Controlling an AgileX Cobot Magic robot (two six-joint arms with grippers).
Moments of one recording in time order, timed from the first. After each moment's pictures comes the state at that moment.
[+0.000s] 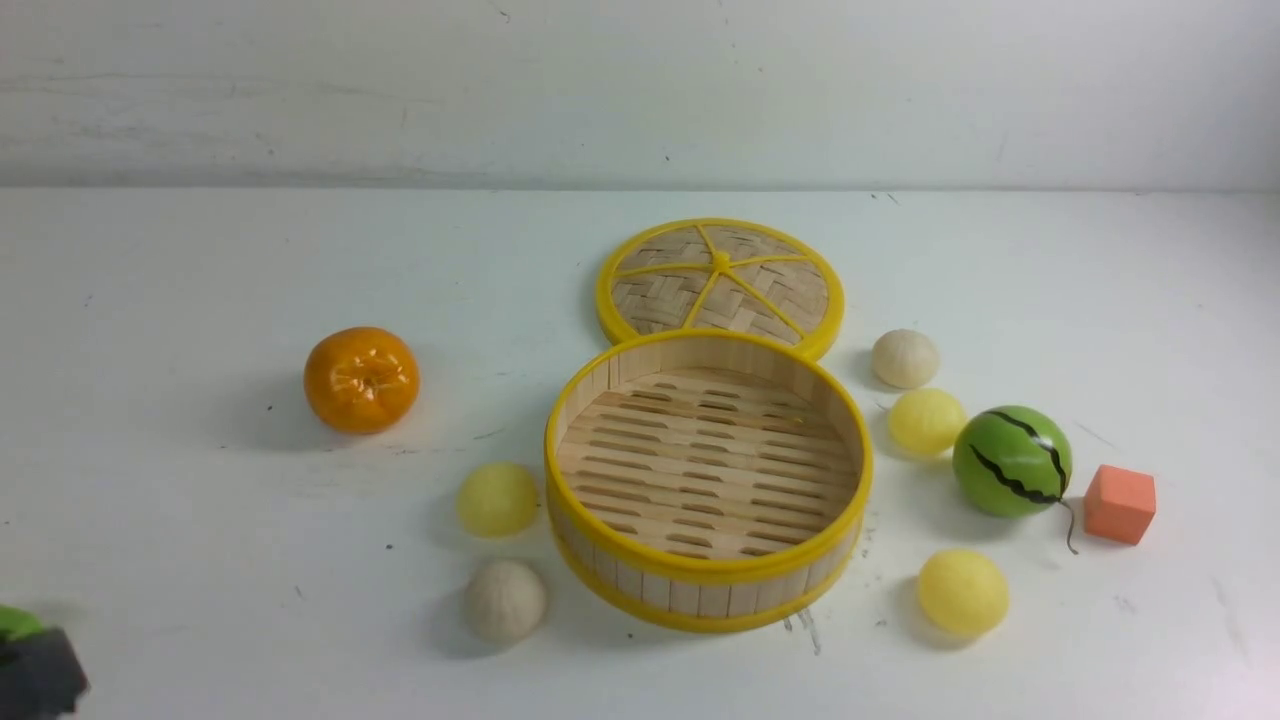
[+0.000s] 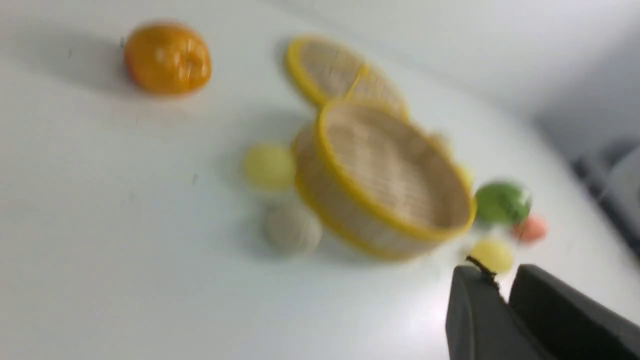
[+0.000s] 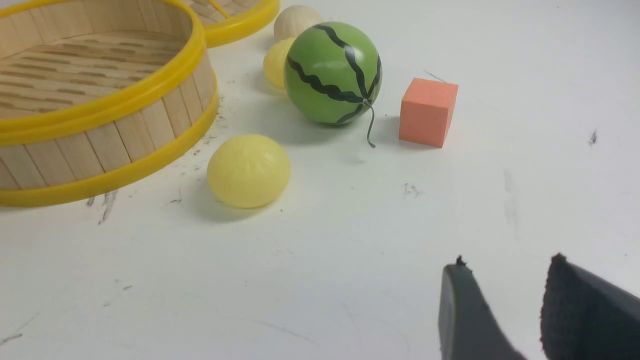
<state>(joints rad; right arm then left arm) 0.03 -0.01 0.02 0.09 0.38 -0.05 -0.14 0.36 -0.59 -0.40 0.82 -0.17</state>
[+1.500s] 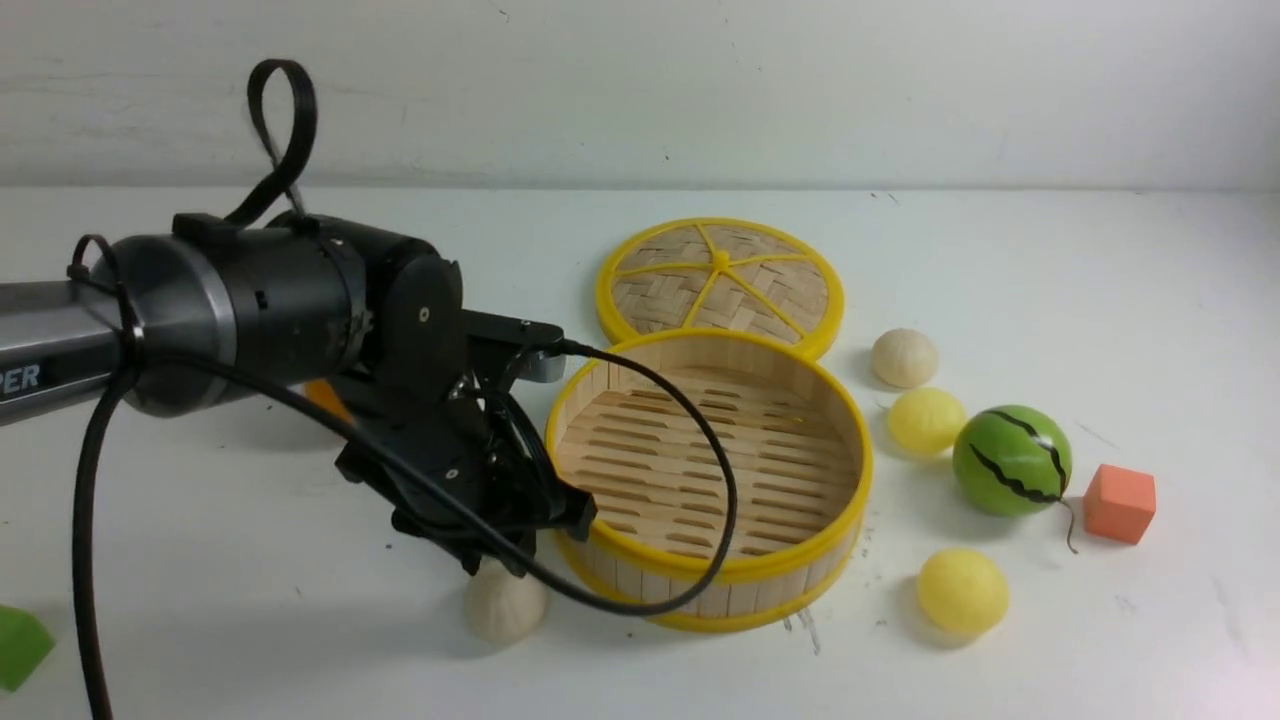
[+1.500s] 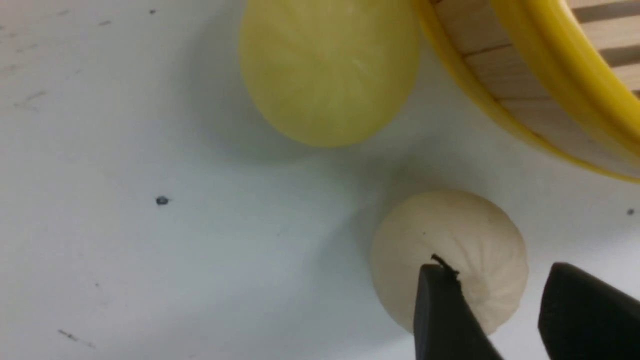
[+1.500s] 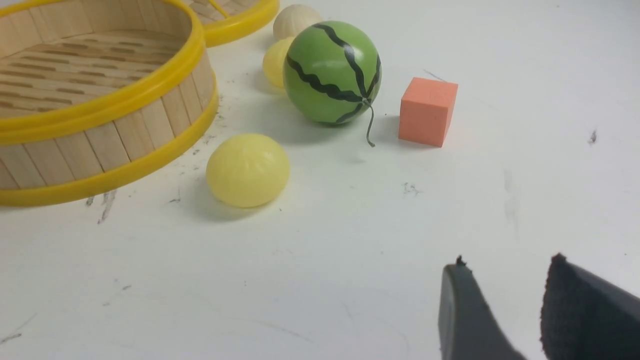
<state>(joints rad) 0.03 -0.01 0.02 0.09 0.38 -0.05 -0.48 1.80 -1.24 -0.06 0.78 -0.11</state>
